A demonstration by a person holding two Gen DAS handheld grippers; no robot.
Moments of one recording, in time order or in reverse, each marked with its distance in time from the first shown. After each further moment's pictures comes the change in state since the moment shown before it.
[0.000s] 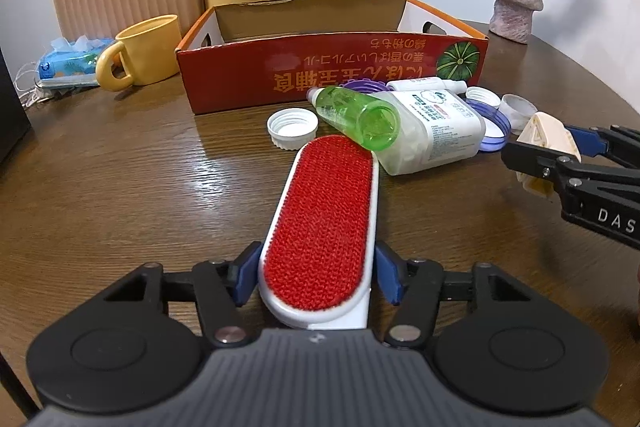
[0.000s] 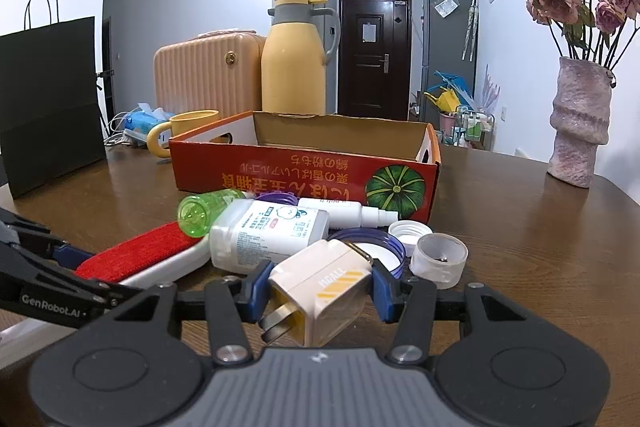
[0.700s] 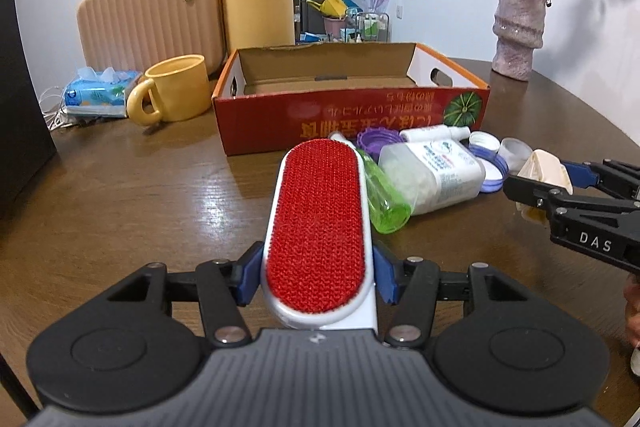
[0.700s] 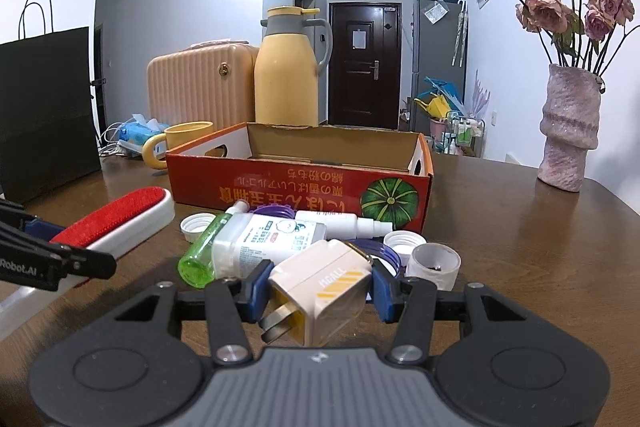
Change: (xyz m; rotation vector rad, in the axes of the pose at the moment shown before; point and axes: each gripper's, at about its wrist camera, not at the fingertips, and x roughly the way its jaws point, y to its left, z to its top) left arm -0.039 0.018 0.009 -0.018 -0.105 0.011; right arm -0.009 0.005 0.005 0.015 -0.024 -0.029
